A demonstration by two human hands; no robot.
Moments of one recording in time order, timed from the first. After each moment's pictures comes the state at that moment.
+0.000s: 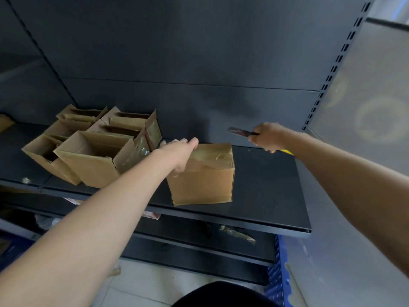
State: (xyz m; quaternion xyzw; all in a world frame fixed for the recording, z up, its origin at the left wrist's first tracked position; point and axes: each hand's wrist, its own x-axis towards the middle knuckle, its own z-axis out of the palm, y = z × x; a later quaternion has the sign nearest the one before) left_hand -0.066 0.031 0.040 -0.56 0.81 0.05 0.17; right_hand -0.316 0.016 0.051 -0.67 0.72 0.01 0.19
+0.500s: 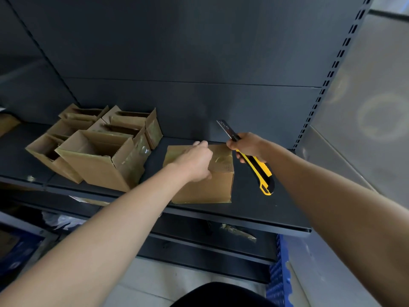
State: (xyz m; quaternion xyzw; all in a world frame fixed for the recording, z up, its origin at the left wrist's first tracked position) left_hand -0.106 0.051 0.021 -0.53 0.84 0.10 0.03; right_hand -0.282 0.016 0.016 -0.54 0.66 -0.20 0.49
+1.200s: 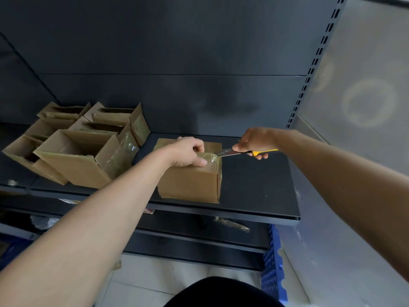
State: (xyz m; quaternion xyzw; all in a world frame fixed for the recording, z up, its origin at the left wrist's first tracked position) left_hand -0.106 0.029 0.024 -0.55 0.77 0.32 0.01; right_hand -0.343 0.022 0.017 -0.70 0.63 0.04 0.32
